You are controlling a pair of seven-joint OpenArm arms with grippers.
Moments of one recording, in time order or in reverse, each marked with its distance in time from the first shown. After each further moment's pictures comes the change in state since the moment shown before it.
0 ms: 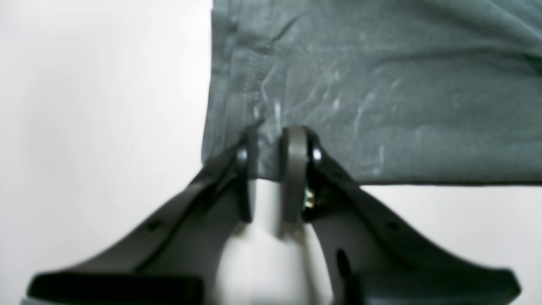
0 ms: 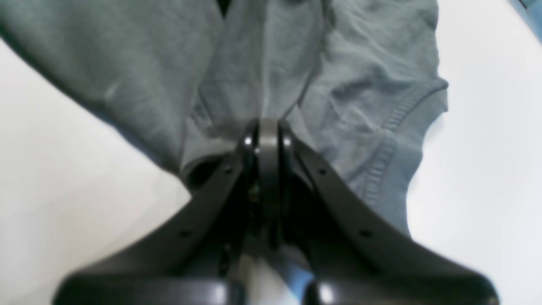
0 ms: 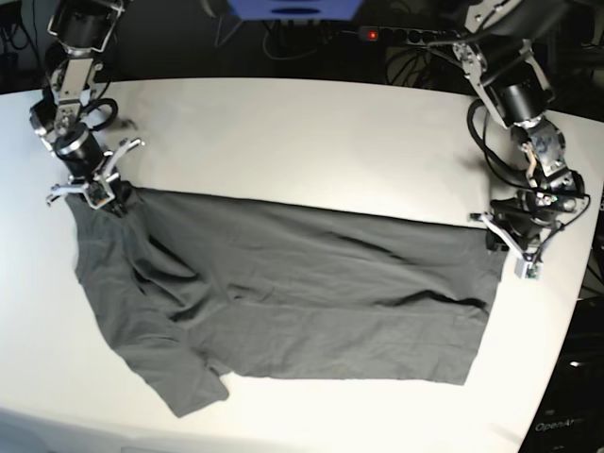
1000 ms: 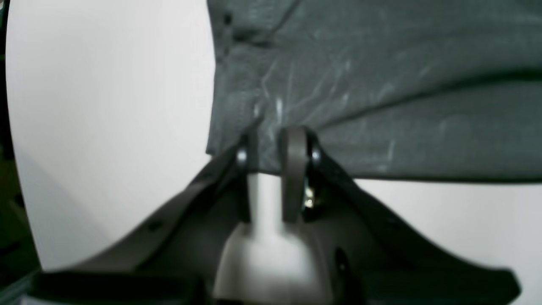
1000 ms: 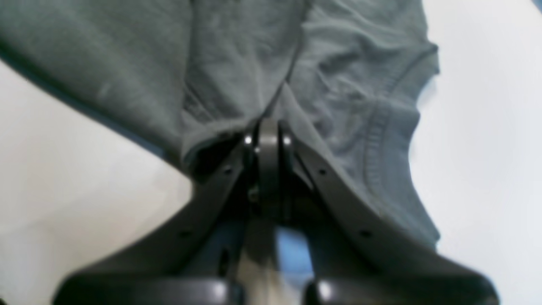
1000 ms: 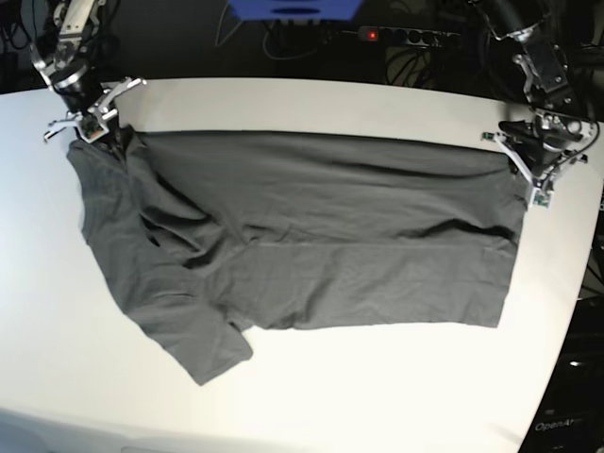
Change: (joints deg) left arm 21.9 2.3 -0.3 25.6 -0.7 0.9 10.7; right arm -15.6 -2.9 4.7 7.2 4.1 0.7 7.8
